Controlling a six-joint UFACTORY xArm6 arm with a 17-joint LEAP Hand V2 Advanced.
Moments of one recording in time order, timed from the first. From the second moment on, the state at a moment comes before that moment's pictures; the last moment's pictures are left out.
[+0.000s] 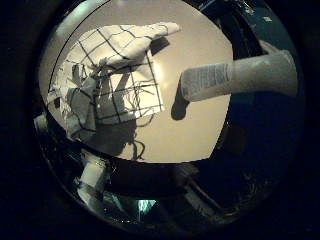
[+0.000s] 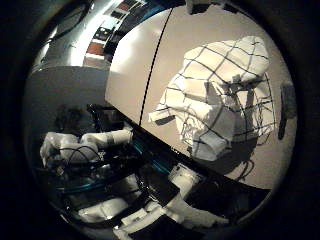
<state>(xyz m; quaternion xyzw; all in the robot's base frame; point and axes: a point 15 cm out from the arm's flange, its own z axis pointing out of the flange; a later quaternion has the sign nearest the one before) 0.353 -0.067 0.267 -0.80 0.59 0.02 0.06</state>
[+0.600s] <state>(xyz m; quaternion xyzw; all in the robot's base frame) 0.341 -0.158 0.377 -0.72 0.67 -0.03 0.17</state>
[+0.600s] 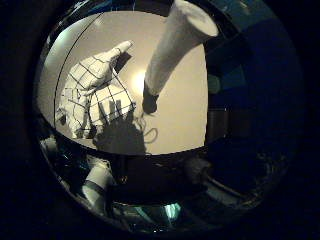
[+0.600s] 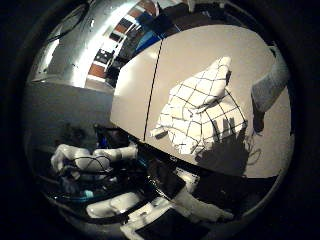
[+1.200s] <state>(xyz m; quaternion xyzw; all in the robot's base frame) 0.344 -0.247 0.416 -0.56 0.73 -0.08 0.38</state>
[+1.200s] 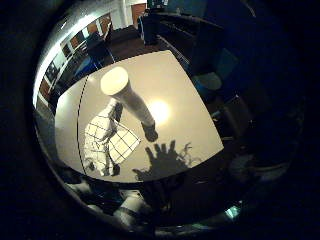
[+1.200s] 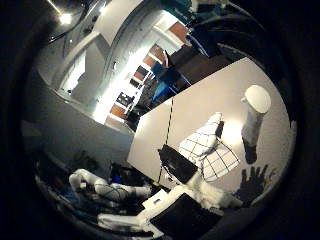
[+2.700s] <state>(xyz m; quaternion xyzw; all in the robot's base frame) 0.338 -0.288 0.238 -0.37 0.76 0.06 0.52</state>
